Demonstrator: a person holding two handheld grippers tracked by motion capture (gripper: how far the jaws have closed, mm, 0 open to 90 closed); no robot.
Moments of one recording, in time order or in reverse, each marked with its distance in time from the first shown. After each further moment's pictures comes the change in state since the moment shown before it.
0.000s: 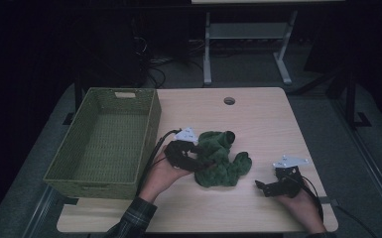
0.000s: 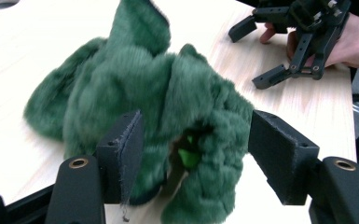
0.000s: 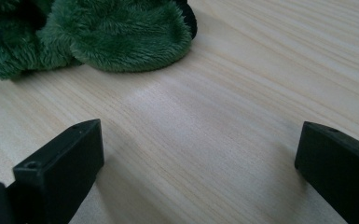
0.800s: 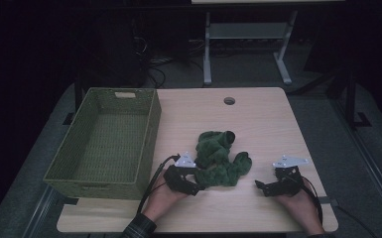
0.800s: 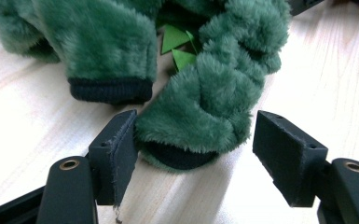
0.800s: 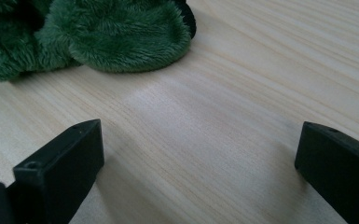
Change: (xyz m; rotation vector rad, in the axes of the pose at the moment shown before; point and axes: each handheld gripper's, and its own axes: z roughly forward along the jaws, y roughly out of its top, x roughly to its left) left arm -0.014 -0.068 0.034 0.063 0.055 -0.037; right arm 0.001 0.001 0.000 0.006 -0.007 0.006
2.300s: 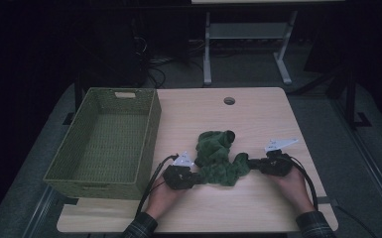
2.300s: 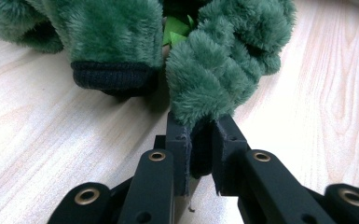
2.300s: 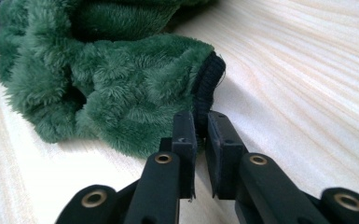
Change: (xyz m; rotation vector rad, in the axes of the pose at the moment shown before) left arm 0.010 -0.004 0.004 -0.015 -0.028 -0.013; right arm -0.021 0.045 0.026 -0.013 0.282 -0.071
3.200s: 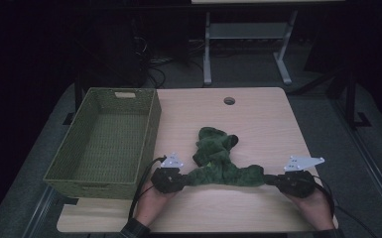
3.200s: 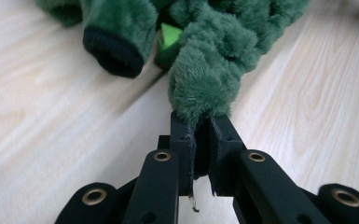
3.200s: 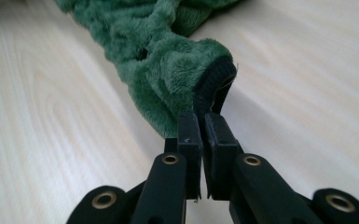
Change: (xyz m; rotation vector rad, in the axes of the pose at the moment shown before) left arm -0.014 -0.008 -0.041 0.016 0.069 -0.080; right arm 0.042 -0.036 -0.062 -0.026 -0.045 -0.052
